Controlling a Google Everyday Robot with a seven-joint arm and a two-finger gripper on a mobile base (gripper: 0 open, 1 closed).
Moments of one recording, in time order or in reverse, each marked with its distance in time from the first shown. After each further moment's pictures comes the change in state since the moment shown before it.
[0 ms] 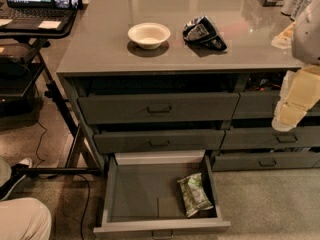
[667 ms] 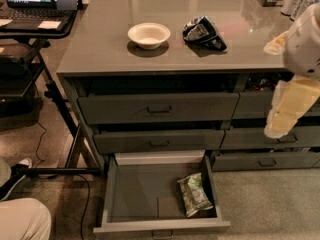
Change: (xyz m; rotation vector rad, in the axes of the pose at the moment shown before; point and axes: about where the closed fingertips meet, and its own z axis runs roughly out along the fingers) arm -0.005 0.005 0.015 0.015 -0.018 -0.034
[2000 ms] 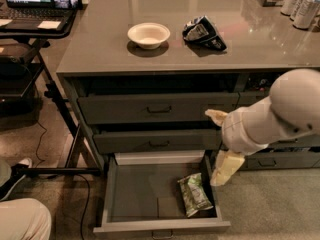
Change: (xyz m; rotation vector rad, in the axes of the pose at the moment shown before) arm -0.027 0.057 0.198 -0.049 -0.288 -0.187
